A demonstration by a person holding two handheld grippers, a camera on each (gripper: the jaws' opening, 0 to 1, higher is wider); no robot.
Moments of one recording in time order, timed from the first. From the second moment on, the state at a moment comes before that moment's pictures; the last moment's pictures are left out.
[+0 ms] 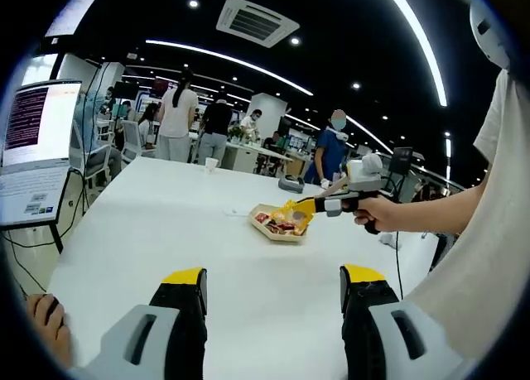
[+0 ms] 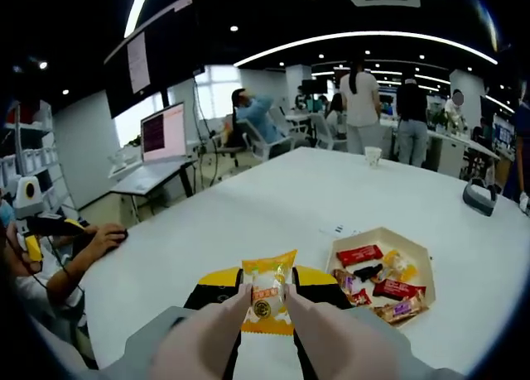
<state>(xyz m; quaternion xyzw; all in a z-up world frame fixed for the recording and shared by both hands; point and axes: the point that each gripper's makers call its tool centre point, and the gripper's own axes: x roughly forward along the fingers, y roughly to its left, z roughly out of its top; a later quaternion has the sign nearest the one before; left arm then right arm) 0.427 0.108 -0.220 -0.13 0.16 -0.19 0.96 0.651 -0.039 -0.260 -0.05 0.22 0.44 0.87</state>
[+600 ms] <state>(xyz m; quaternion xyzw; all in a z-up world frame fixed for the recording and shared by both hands) 0.440 0.106 -0.215 -0.13 0.16 -0.20 0.96 0.666 -0.056 -0.257 -0.05 0.22 0.41 0.88</state>
